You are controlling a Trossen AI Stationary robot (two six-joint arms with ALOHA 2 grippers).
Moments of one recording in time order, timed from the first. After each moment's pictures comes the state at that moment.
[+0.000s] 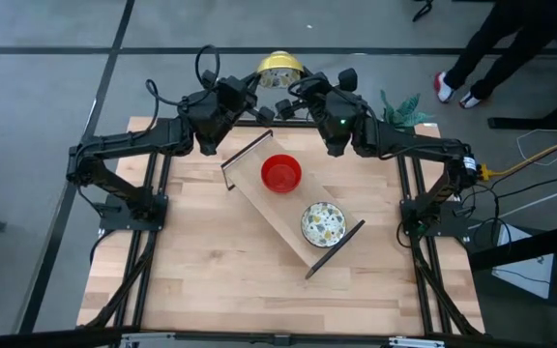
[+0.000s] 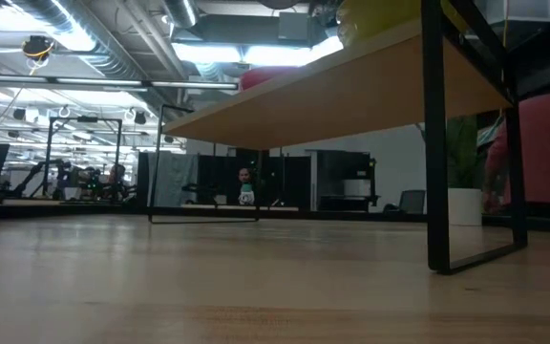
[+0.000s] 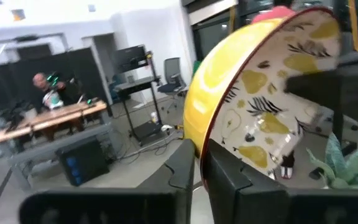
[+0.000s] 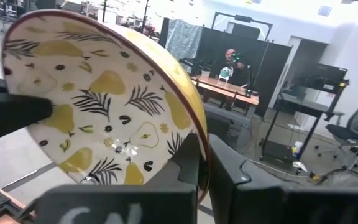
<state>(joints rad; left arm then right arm) 0.18 1.41 1.49 0.02 -0.89 0.23 -0.11 1.64 1.82 -0.06 1.09 -0.29</state>
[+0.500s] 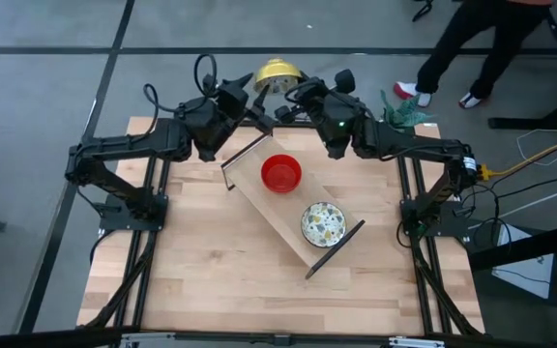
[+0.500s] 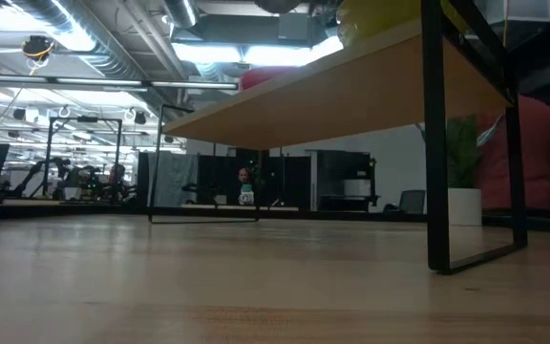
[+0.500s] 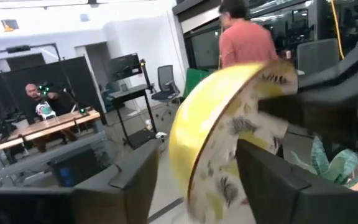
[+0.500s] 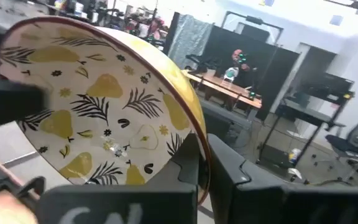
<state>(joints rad) 0.12 1.40 1.49 0.05 -0.91 0.27 -0.10 1.63 1.82 -0.08 1.08 -0.35</state>
